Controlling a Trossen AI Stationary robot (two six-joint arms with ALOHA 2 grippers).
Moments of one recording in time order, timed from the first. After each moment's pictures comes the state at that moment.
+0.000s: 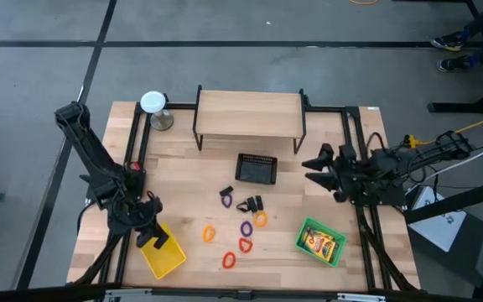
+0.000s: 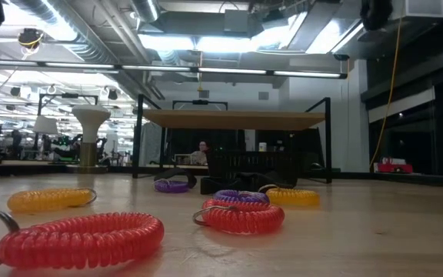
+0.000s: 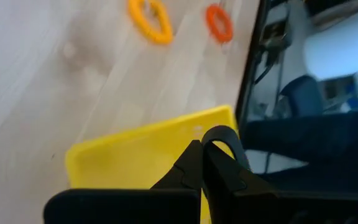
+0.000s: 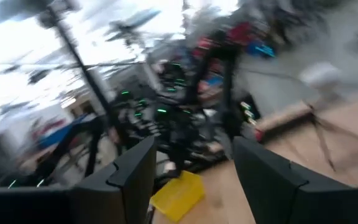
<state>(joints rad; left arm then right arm) -1.05 0.85 0.44 -0.29 -0.35 -1.42 0.37 0.66 0.49 0.33 0.31 0.44</state>
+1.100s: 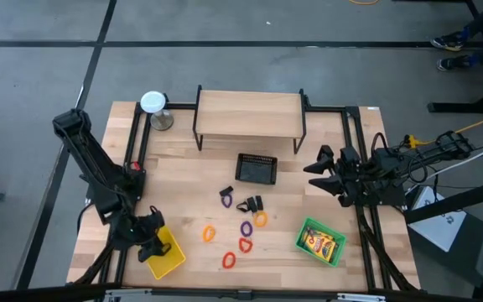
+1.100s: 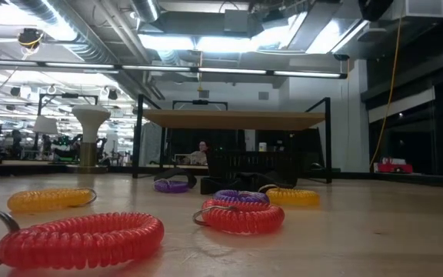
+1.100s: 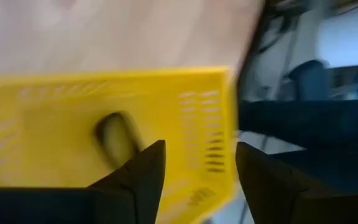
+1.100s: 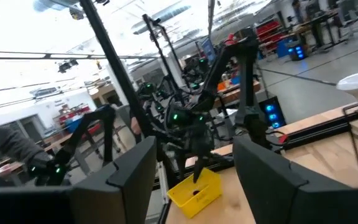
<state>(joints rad) -1.08 1.07 0.51 -0.18 -0.26 -1.55 0.37 0.65 0.49 0.34 0.20 0.40</state>
